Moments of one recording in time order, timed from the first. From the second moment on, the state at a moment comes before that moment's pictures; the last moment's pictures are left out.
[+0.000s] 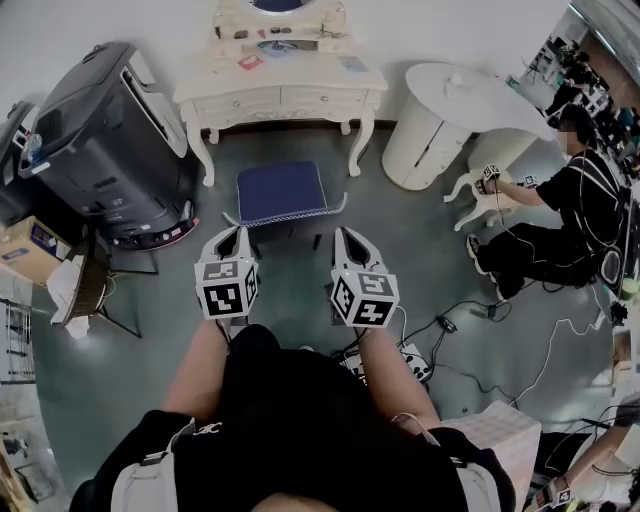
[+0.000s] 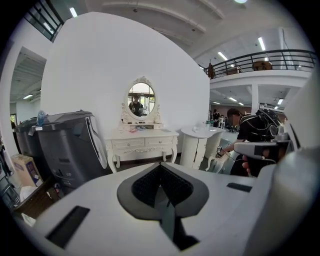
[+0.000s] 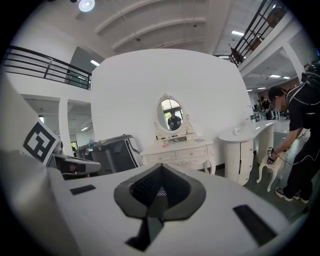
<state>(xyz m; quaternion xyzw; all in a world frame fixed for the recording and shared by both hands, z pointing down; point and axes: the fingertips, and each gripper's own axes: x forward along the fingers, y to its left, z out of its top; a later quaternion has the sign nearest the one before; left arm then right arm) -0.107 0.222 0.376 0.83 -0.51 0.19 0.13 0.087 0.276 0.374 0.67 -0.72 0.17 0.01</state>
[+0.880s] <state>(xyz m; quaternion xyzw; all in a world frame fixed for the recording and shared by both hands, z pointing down) -0.125 0.137 0.401 0.81 -0.52 0.21 0.16 0.092 0.183 0.399 0.66 -0.73 0.20 0.04</state>
